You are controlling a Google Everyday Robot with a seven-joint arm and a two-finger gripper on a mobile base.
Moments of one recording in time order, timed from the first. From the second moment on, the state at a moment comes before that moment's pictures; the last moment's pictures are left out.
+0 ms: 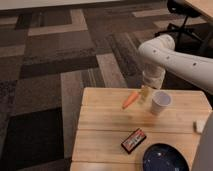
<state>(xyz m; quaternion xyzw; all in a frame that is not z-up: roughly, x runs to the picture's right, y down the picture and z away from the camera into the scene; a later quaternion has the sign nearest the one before) 0.240 0.035 0.726 -0.28 0.21 0.37 0.86</state>
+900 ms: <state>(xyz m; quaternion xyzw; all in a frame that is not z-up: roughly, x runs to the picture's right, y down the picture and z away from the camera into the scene) 0.287 0.044 0.760 -0.29 0.17 0.32 0.88</state>
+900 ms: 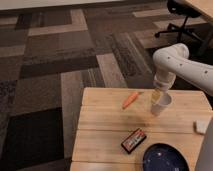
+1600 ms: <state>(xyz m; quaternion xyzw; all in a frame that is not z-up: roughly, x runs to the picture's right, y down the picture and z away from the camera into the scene) 0.283 0.031 0.752 -0.28 0.17 0.30 0.90</state>
